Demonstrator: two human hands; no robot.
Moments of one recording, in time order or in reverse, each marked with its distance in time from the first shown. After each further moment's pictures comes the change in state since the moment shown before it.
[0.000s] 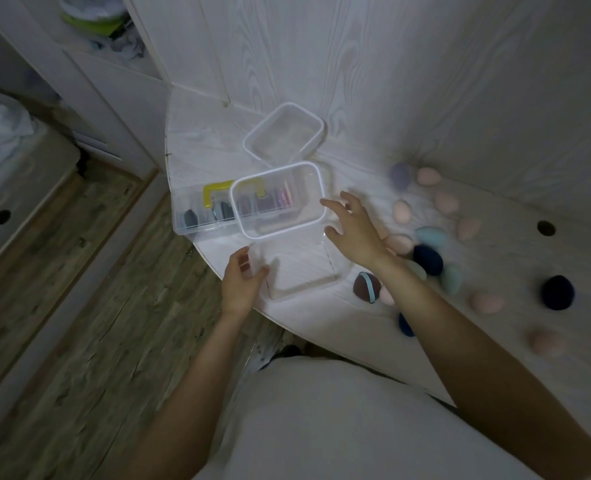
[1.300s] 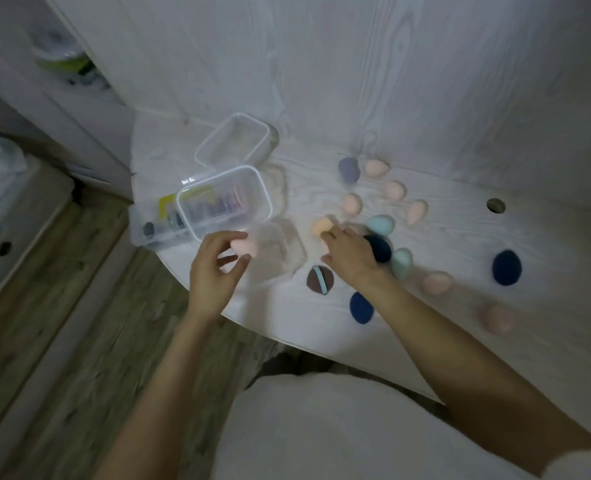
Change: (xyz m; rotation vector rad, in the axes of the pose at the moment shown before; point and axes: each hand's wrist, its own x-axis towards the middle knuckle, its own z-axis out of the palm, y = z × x) left_hand -0.064 0.068 0.032 0.119 -0.036 0.612; right_hand -0.056 0.082 -0.027 -0.519 -0.067 -0.044
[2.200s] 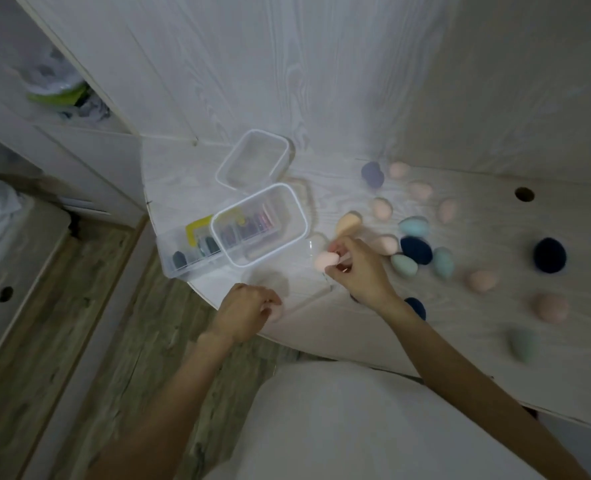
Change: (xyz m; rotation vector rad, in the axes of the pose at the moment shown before) left_hand 0.037 -0.087 -0.042 0.776 -0.686 0.252; right_hand -0.006 -0.085 -0.011 0.853 0.251 0.251
